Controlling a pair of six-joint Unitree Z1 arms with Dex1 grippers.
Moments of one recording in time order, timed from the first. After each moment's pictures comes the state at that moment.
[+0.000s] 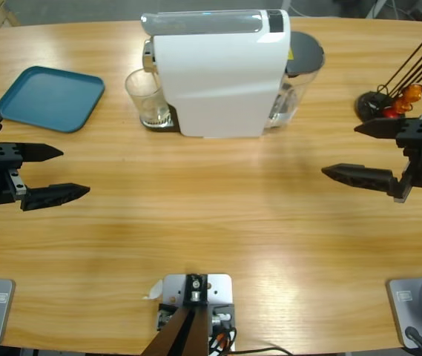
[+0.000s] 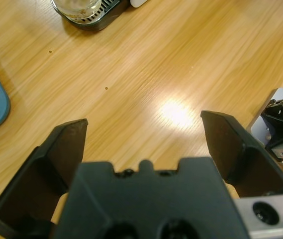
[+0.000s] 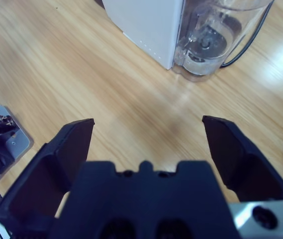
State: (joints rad) arm 0 -0.66 1.20 -0.56 0.19 -0.20 0.03; arm 1 0.60 1.11 -0.62 0.28 0.19 -0.09
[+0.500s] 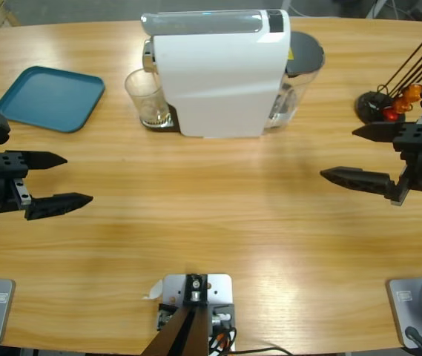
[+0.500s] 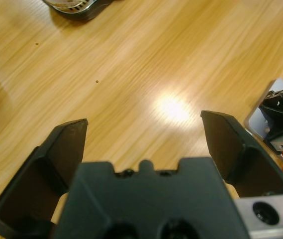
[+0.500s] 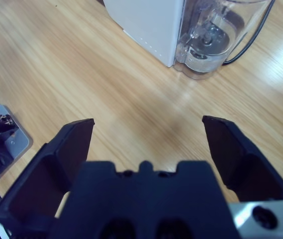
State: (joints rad) arm 0 -0.70 1.20 -0.54 0.18 -0.19 0.02; arm 1 0.60 1.11 -0.59 0.25 0.20 -0.08
